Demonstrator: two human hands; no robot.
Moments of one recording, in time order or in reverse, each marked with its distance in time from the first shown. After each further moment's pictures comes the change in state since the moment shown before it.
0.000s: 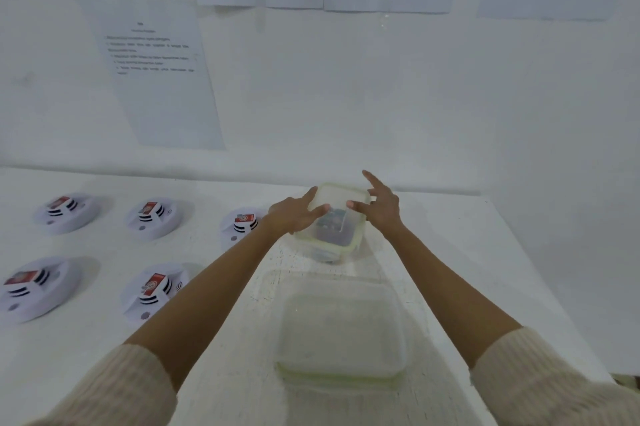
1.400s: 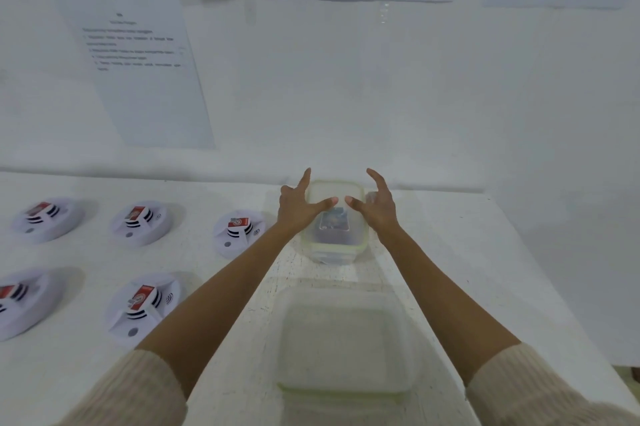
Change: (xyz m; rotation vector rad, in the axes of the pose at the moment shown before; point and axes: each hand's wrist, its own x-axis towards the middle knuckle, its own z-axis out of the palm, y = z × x) left_hand 0.032 0.005 0.019 -0.622 0.282 -0.046; right_hand 0.017 0.014 0.015 0.177 0.075 0.000
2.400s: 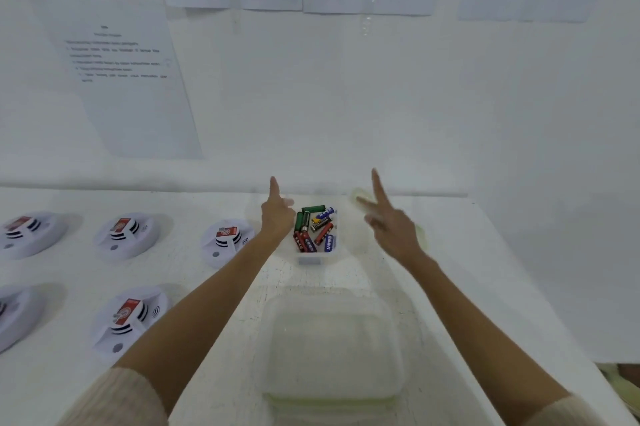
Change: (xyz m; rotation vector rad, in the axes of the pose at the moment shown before) left_hand 0.001 -0.002 -0.004 -0.496 0.111 -0.131; right_hand -0.032 0.007 -0.048 -0.483 -0.087 -0.383
